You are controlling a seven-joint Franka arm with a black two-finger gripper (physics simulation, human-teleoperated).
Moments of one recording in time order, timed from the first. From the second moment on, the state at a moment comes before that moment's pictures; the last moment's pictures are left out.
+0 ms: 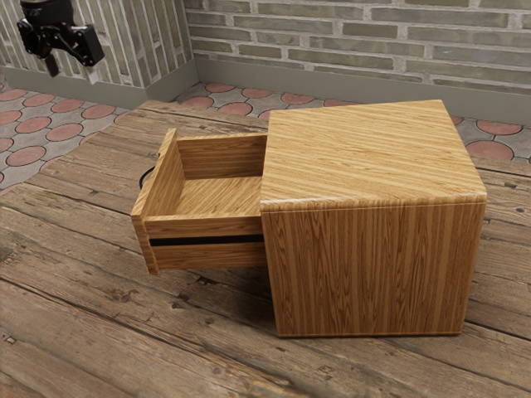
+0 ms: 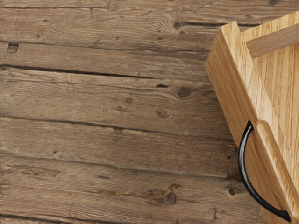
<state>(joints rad) -0.30 0.06 0.55 -1.28 0.04 1.44 0.15</state>
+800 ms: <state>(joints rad) 0.14 -0.58 0.23 -2.27 0.05 1.61 0.03</state>
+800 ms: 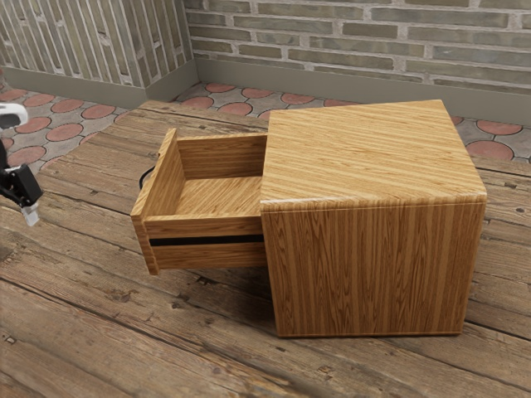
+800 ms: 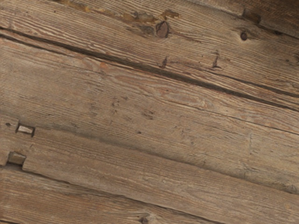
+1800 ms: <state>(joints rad) -0.14 -0.44 0.39 -2.26 0.07 2.02 1.31</state>
